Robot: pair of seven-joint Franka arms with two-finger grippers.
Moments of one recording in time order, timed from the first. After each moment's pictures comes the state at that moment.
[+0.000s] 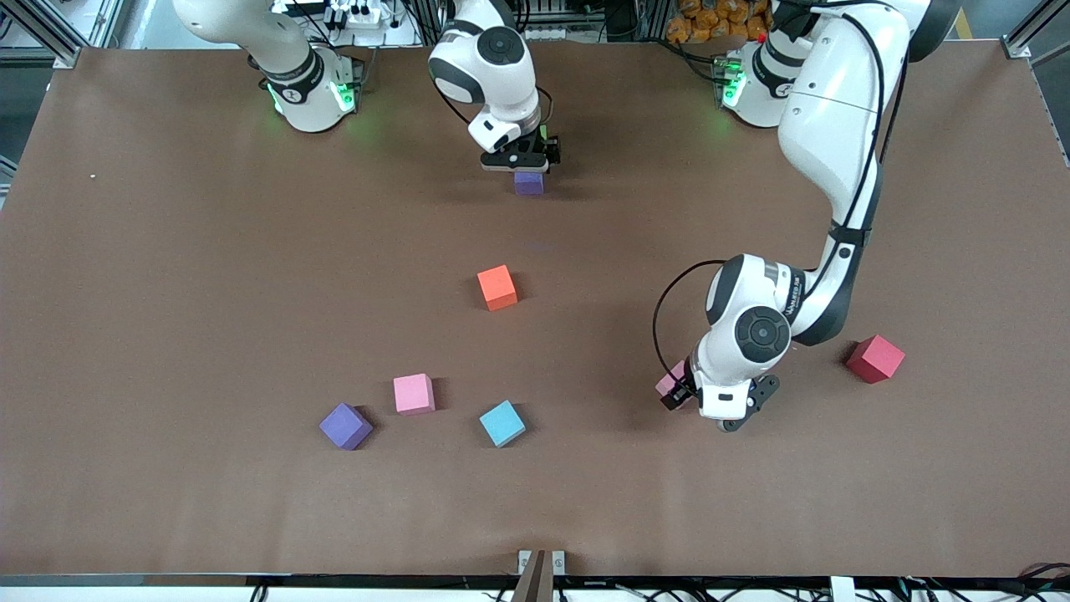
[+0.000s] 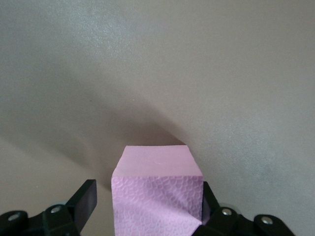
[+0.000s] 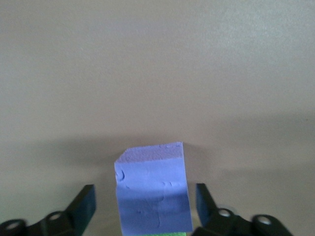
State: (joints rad) left arm -0.35 0.77 -0.01 -1.50 -0.05 2.29 -1.05; right arm 0.97 0.30 0.16 -2.27 0.03 2.65 1.21
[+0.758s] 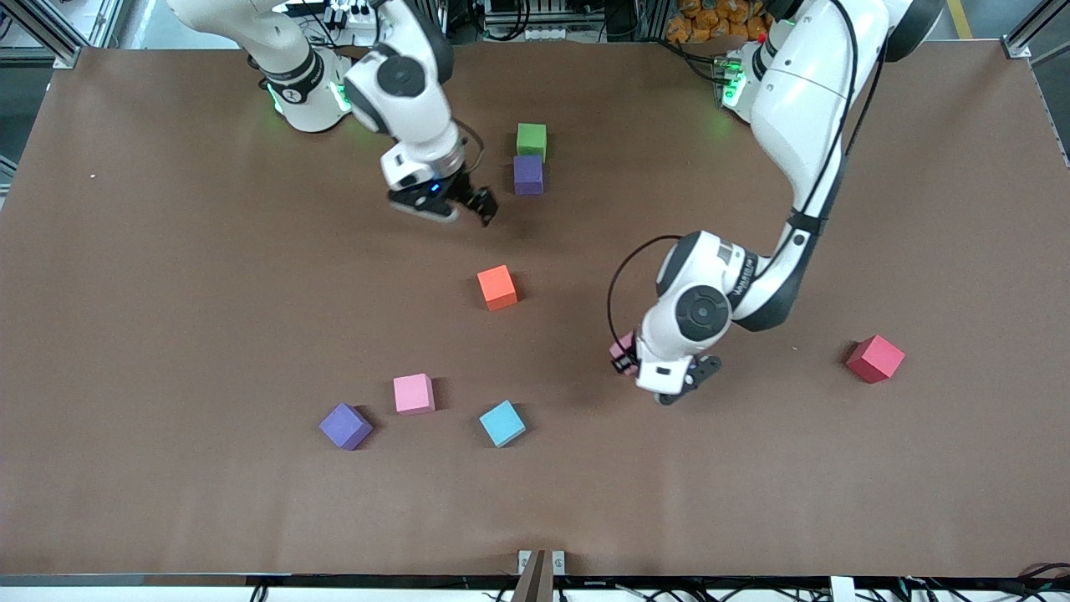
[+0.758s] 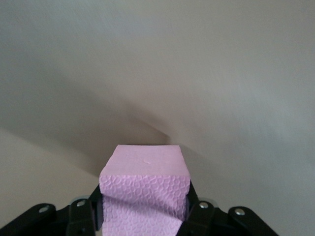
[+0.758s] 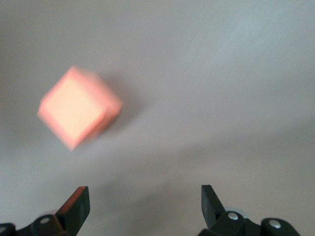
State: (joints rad) left arm -0.39 0.75 -0.16 -1.49 -0.04 2.18 -1.04; right arm 0.43 0.10 0.27 -2.40 -0.03 2.64 1.21
